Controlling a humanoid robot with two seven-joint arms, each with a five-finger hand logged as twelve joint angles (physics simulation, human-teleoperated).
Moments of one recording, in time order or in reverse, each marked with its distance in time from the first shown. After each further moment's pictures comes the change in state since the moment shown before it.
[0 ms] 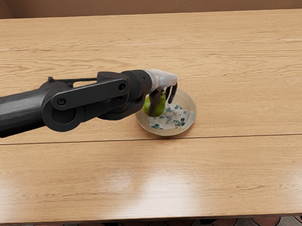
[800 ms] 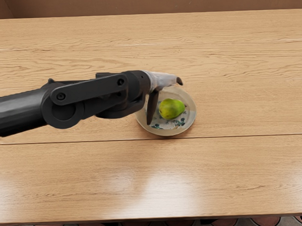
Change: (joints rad) left arm 0.000 0.011 0.004 0.016 -0.138 0.057 0.000; right arm 0.000 0.000 0.000 0.000 0.000 0.000 0.000
